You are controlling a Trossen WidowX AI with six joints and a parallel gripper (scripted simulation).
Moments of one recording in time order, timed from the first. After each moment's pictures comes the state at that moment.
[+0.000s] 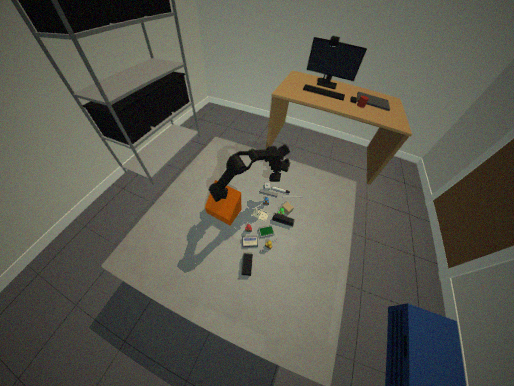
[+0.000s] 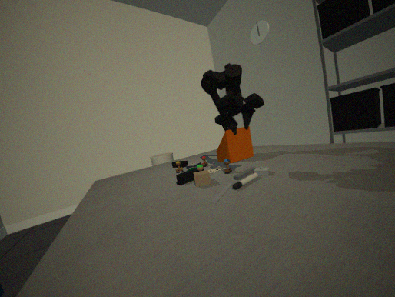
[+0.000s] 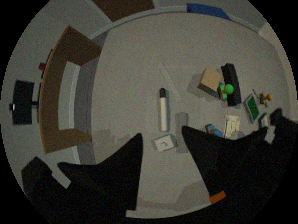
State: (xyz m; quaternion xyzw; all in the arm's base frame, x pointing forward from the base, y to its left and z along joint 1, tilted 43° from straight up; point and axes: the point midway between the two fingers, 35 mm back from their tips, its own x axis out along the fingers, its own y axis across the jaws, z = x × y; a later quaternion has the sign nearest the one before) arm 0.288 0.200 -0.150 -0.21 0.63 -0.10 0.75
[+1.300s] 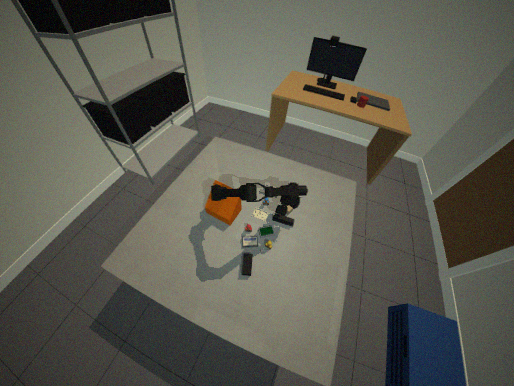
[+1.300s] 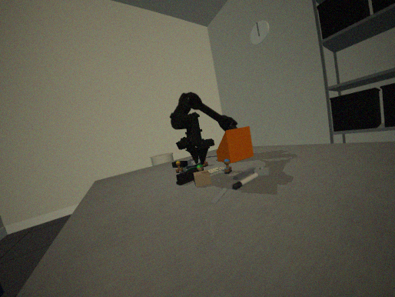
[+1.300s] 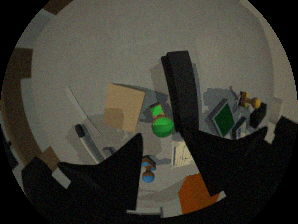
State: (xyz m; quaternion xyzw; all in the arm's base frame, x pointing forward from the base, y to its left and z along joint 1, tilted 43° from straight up) arm 0.368 -0.004 -0.127 -0.21 0.69 -0.29 0.63
